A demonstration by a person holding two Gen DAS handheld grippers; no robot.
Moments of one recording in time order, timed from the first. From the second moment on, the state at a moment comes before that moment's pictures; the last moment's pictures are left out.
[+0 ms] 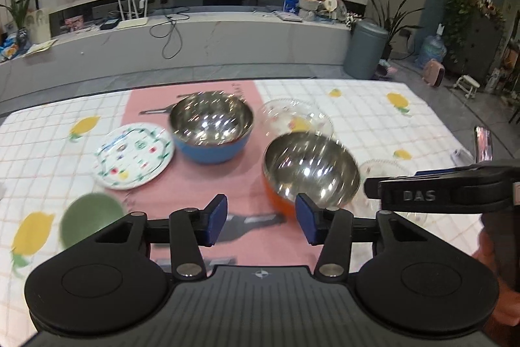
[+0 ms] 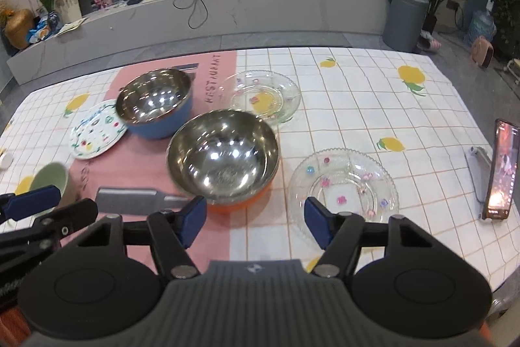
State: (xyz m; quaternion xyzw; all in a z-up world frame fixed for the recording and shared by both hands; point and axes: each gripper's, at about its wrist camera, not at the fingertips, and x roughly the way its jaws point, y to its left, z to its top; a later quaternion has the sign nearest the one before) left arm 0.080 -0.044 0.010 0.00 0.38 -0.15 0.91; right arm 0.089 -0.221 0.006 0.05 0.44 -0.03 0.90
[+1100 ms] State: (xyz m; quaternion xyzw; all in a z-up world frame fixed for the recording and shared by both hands) left arm 0.188 -0.082 -0.069 -0.08 0.51 -0.10 0.85; right arm 0.172 -0.270 -0.069 0.16 0.50 0.00 0.85
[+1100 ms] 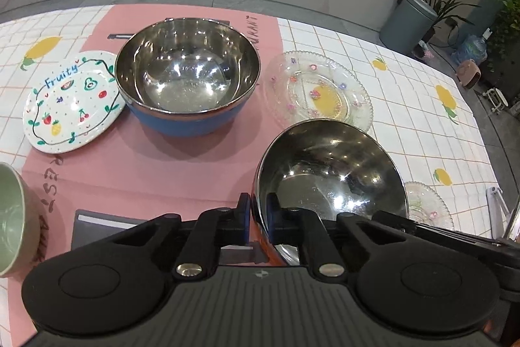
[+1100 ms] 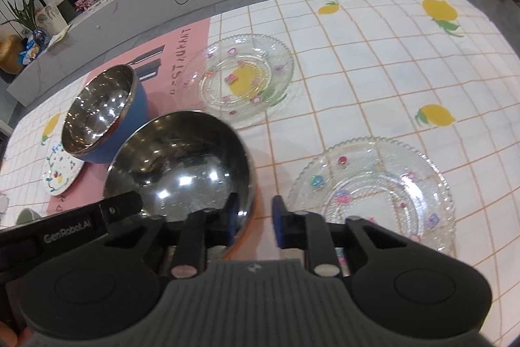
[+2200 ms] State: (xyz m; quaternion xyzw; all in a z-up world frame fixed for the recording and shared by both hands) left arm 0.058 0.018 -0.014 -0.10 0.48 -0.05 0.87; right arm 0.057 -0.187 -0.023 0.17 0.51 0.09 0.84
